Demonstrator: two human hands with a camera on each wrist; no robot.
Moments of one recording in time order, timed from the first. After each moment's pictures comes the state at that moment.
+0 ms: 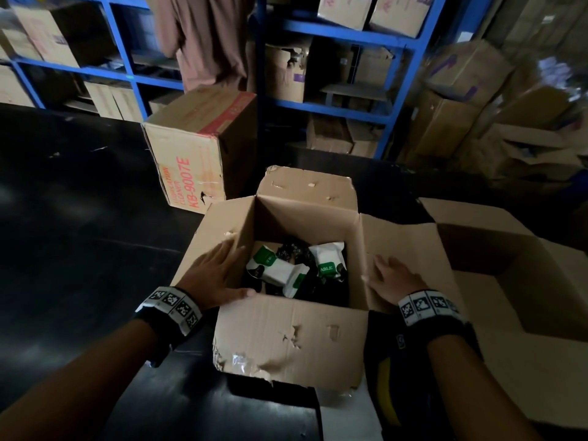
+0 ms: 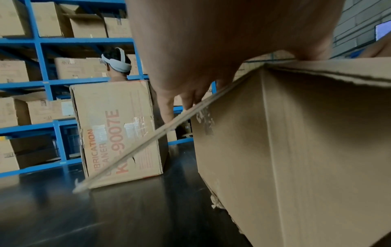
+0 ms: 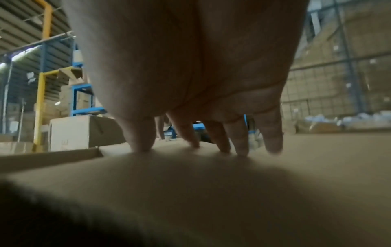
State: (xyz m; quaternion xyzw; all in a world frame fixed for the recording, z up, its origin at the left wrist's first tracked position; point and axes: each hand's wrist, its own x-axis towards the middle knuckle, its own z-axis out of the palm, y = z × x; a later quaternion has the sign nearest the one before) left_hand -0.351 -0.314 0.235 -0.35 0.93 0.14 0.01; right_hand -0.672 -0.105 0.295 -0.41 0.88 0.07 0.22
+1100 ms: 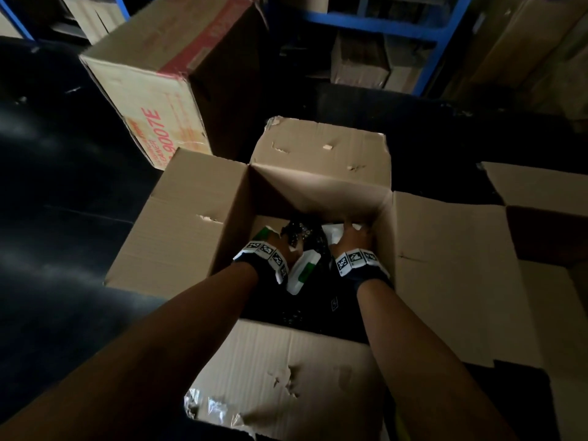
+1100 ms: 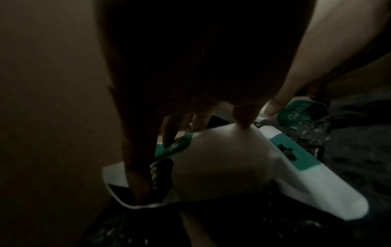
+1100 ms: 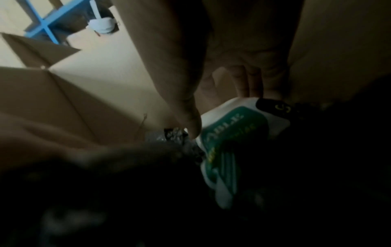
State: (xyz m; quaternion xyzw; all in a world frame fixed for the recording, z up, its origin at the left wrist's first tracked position) left_hand -0.534 -0.352 0.152 -0.45 0.84 0.19 0.23; right_hand -0.689 -0.279 0.149 -0.35 0.91 -0.06 0.24
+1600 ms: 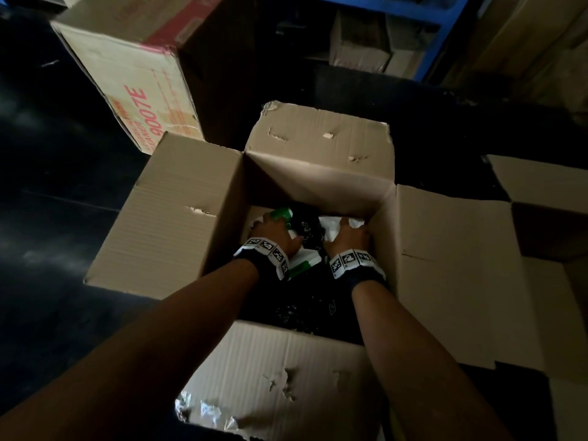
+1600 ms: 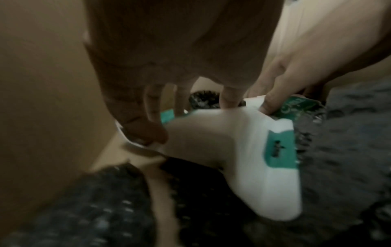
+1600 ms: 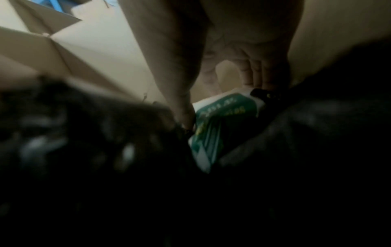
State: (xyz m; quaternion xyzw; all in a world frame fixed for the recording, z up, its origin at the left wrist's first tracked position) left_hand -0.546 -0.351 0.161 -0.52 0.81 0.25 0.09; right_hand -0.683 -0.278 0.134 -0.30 0.92 -0.08 0.25
